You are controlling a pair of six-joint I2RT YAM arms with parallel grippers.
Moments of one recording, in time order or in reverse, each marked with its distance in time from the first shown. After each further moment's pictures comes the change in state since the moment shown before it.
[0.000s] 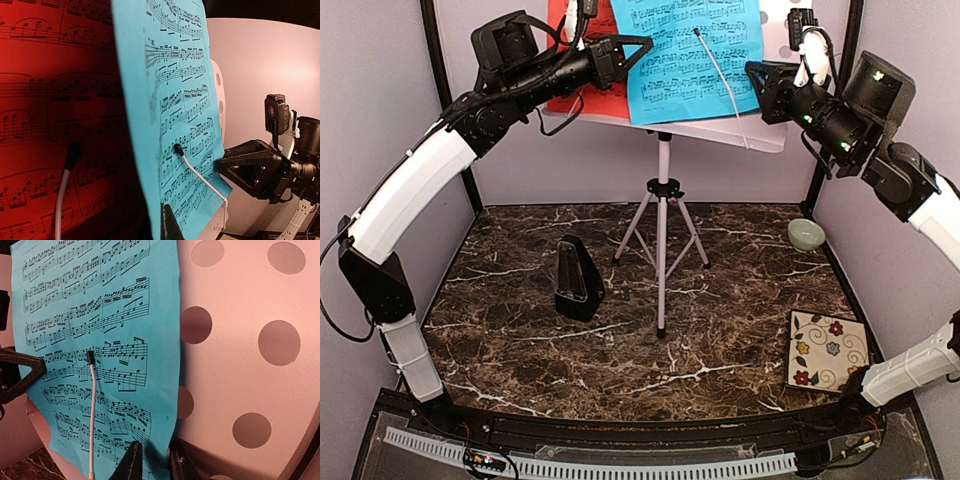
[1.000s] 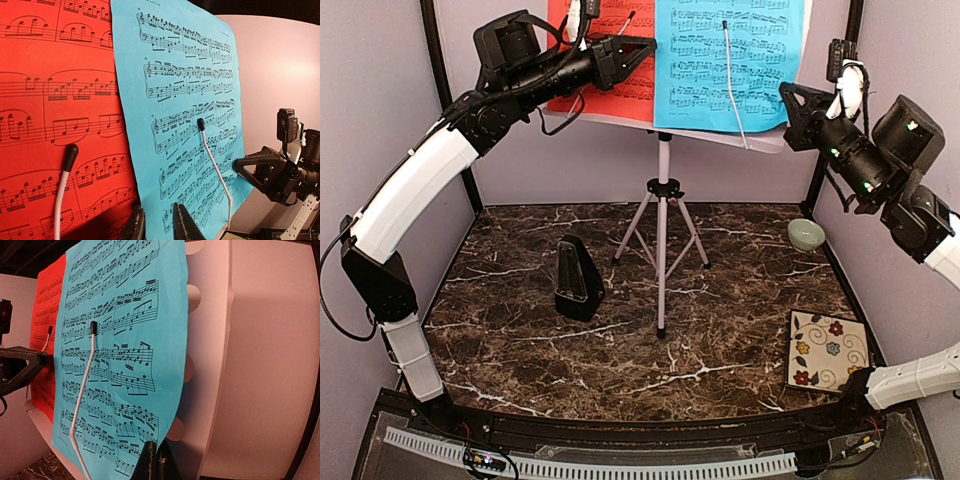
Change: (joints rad) left arm 0.000 0.018 0.027 -0.018 0.000 0.013; right arm -0.006 -0.195 -0.268 0.167 0.028 0.030
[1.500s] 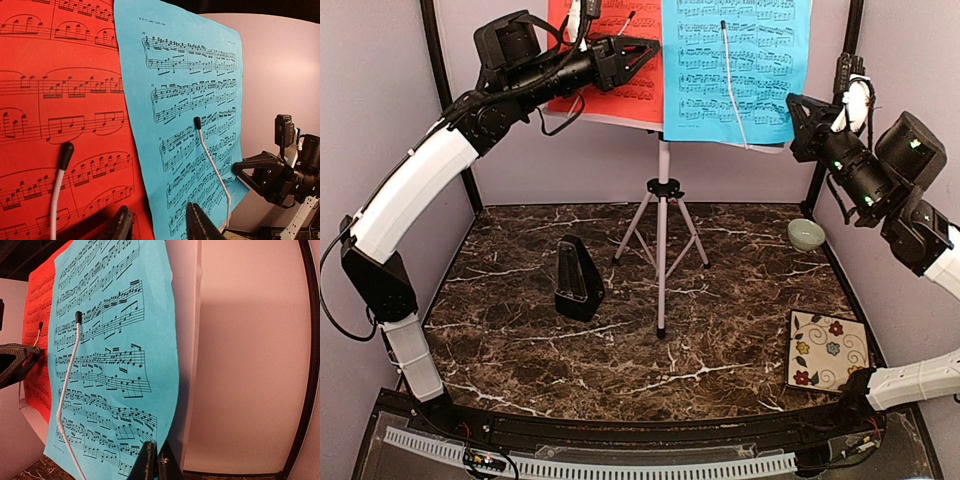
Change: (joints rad) left arm 0.000 0.000 0.000 -0.003 0.011 0.001; right arm 0.000 -0.058 -0.116 0.058 0.047 0.011
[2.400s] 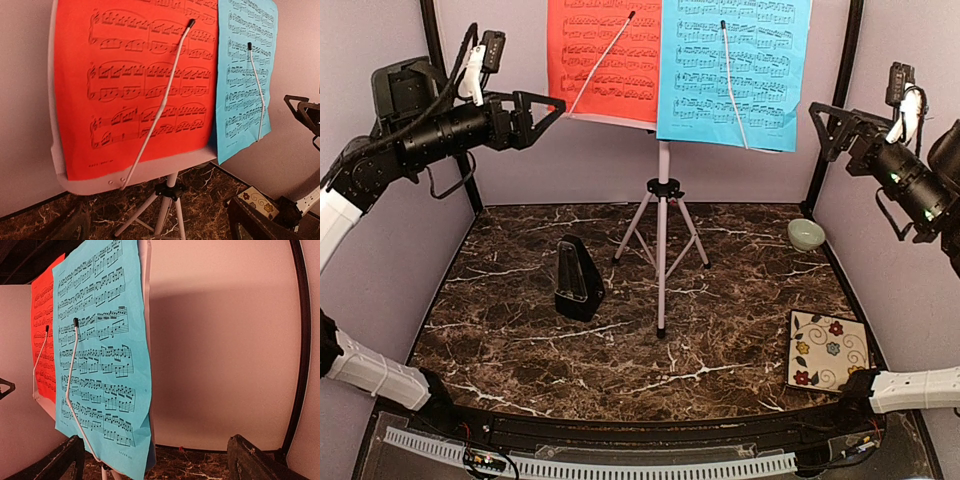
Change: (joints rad) left arm 0.045 -0.564 -0.546 -0.296 -0.301 -0.021; right arm -0.001 -0.166 0.066 -0.329 -0.002 0.126
